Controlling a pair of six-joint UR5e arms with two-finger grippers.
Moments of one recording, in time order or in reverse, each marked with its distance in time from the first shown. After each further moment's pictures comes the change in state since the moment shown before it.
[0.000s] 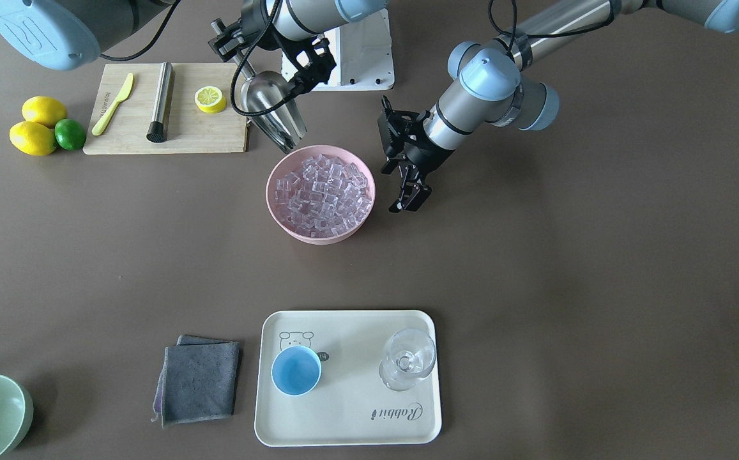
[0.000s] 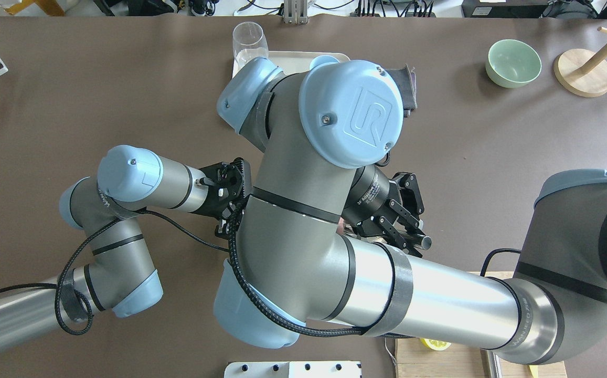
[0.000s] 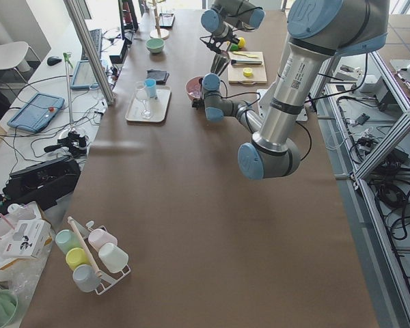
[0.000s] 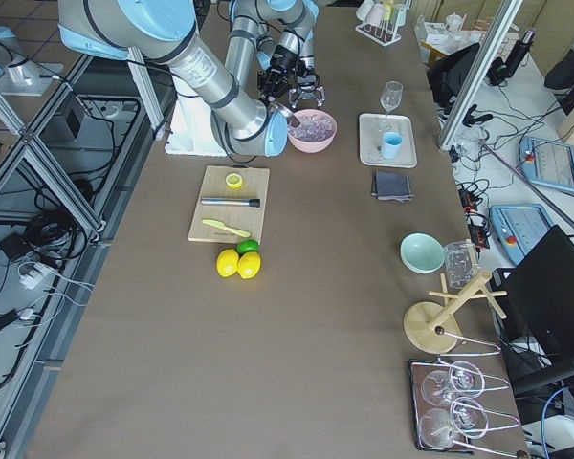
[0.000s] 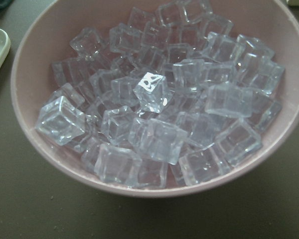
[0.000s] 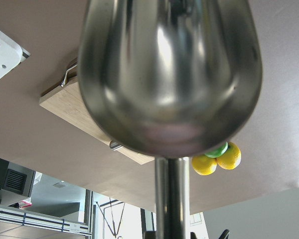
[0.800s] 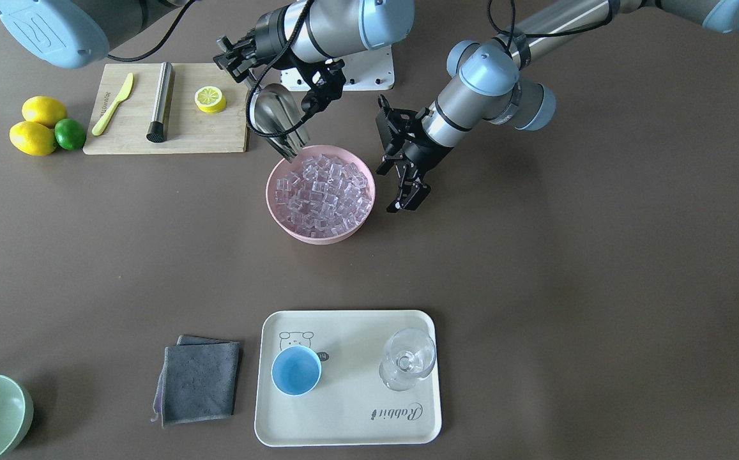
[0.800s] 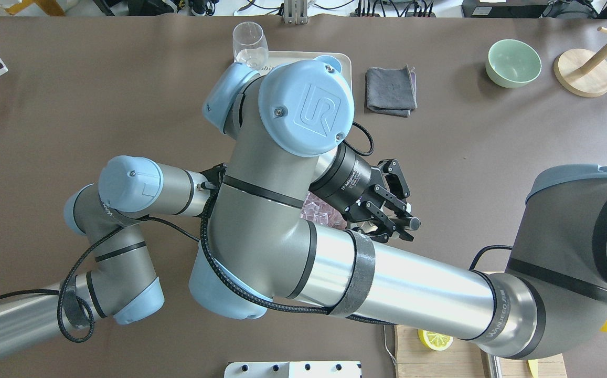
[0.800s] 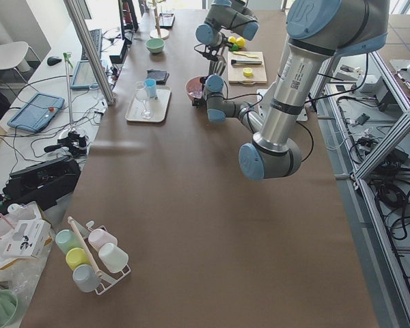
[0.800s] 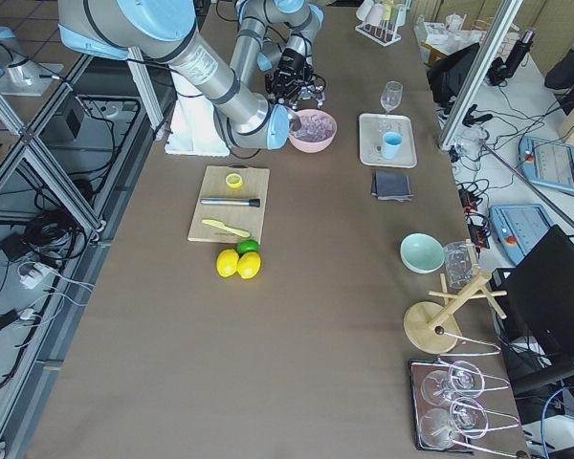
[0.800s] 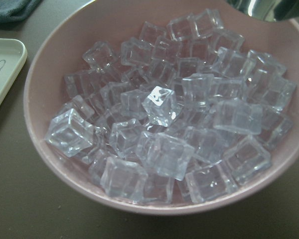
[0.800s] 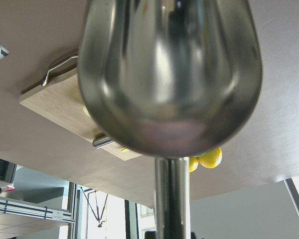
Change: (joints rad) left arm 0.021 0.003 0.004 -0.054 0.069 -0.050; right arm 0.002 0.040 -0.147 0.041 -0.067 -0.069
